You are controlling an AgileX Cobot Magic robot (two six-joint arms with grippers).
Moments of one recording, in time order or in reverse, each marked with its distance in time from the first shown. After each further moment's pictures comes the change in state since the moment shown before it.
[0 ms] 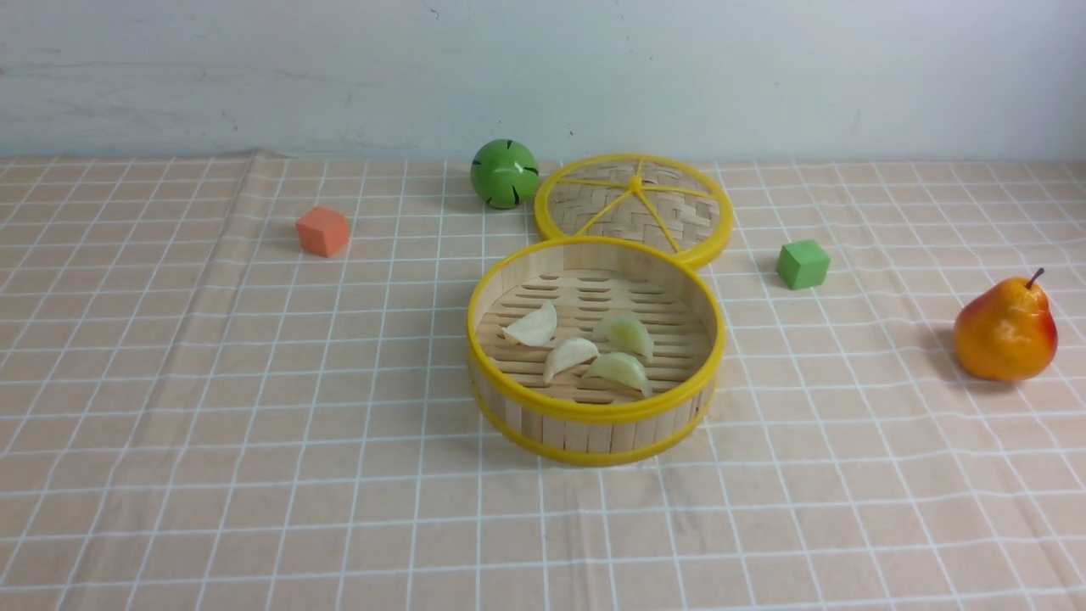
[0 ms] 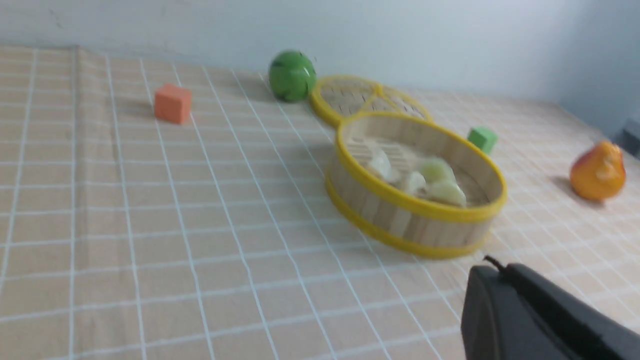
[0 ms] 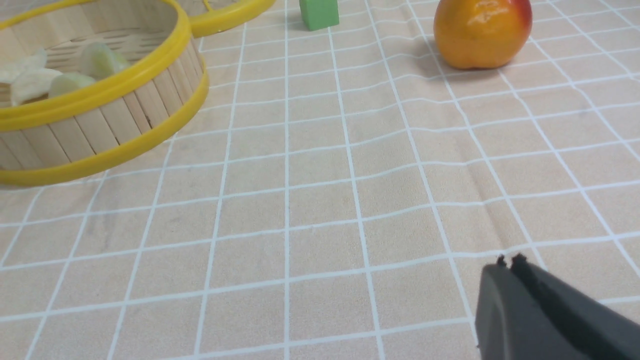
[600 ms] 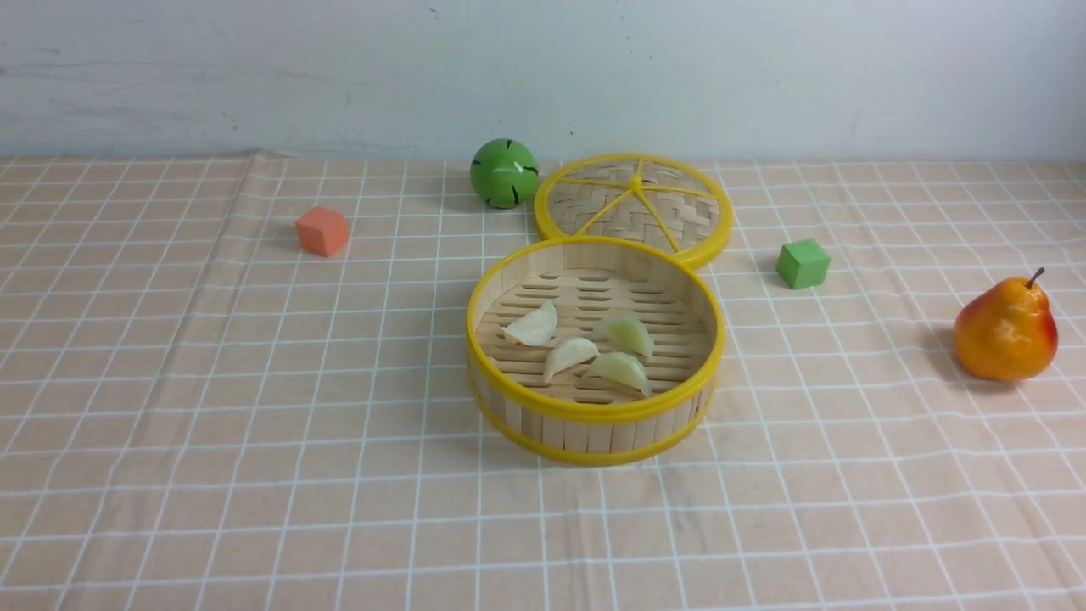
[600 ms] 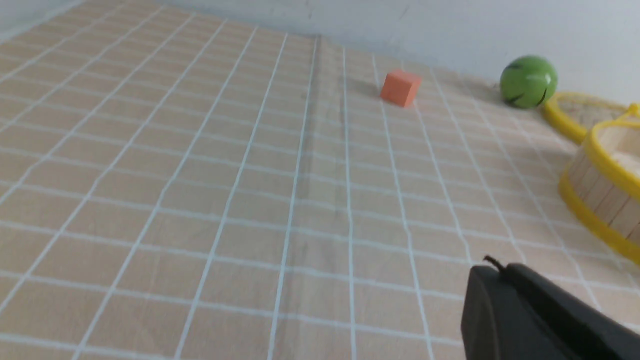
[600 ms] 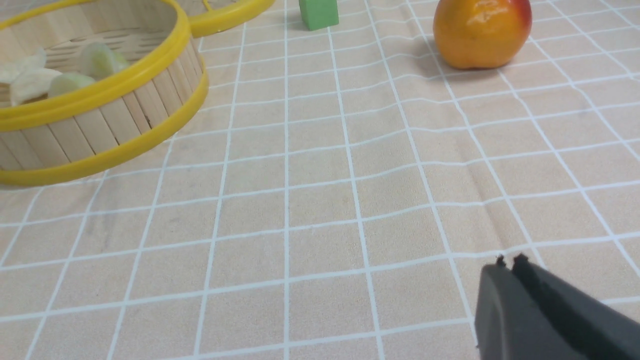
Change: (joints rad) right arm 0.000 0.000 0.000 0.000 0.000 0.000; left arm 0.419 0.000 0.318 -0.056 -0.199 0.080
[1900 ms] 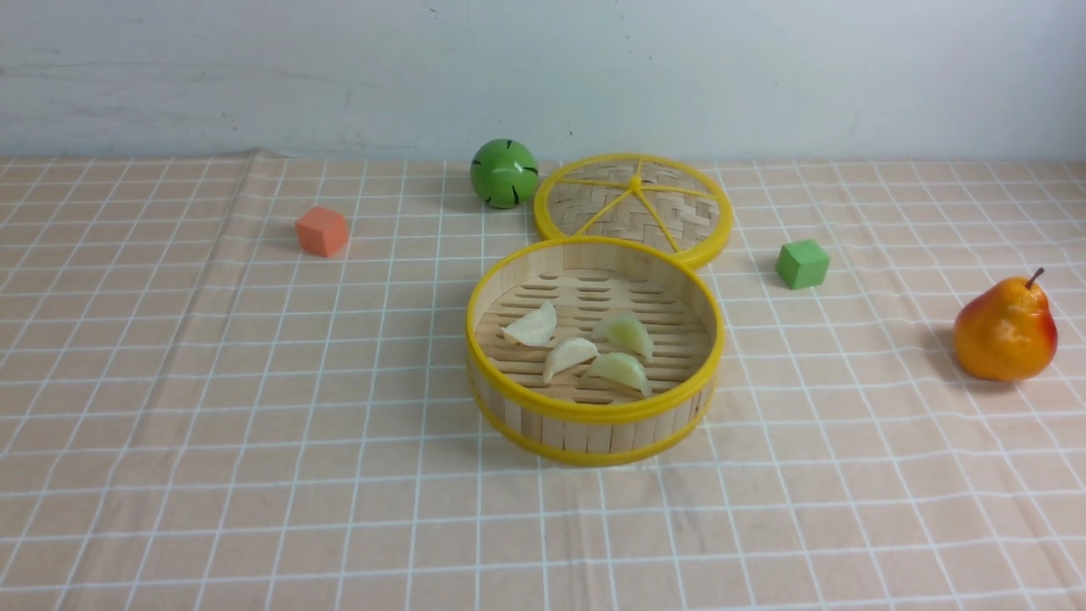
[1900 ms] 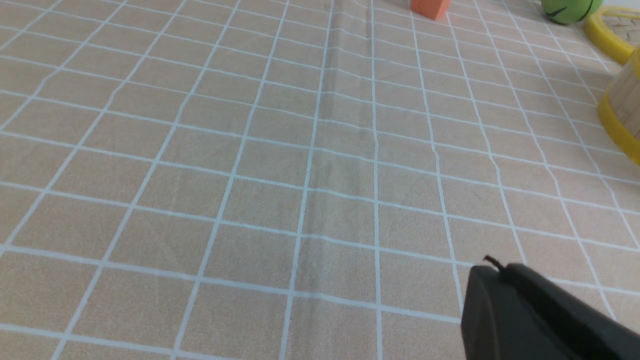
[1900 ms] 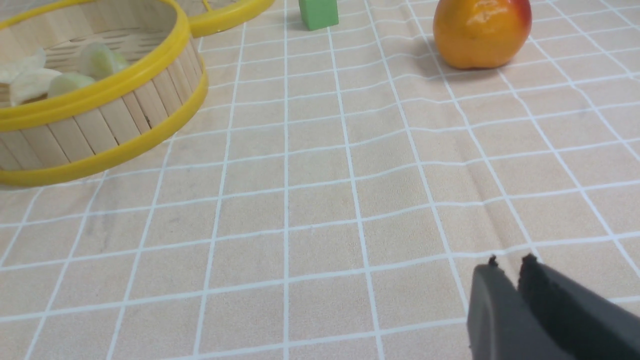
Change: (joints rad) right arm 0.000 0.000 0.000 0.000 0.000 0.000; left arm 0.000 0.000 0.002 0.004 0.090 0.002
